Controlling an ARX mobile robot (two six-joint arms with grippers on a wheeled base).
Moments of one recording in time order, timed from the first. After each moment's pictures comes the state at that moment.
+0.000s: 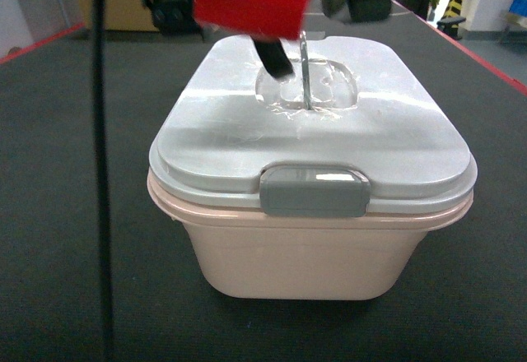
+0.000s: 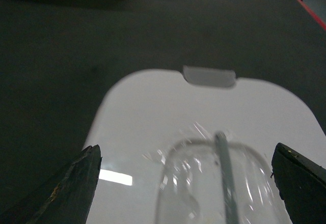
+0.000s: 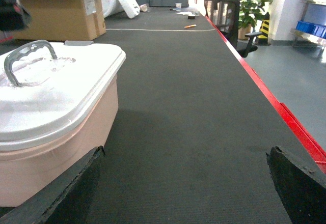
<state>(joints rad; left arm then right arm) -0.65 1.83 1.28 0.24 -0.66 -0.28 0.00 0.01 0.01 -0.01 0.00 0.00</state>
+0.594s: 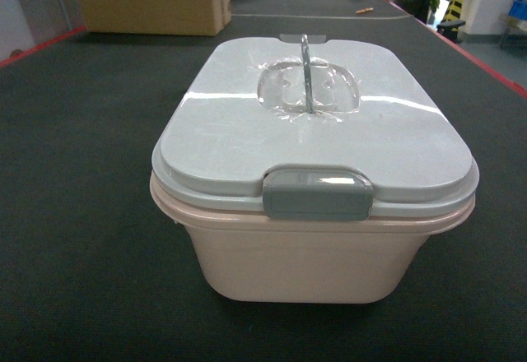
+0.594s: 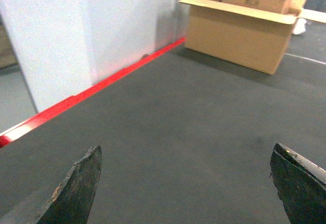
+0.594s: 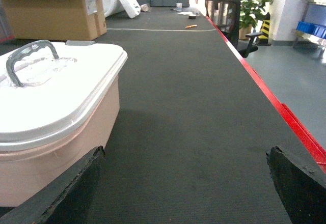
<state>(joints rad) -0.19 1.30 0.84 0.37 -0.66 -0.17 0.00 0.01 0.01 0.00 0.00 0.00</state>
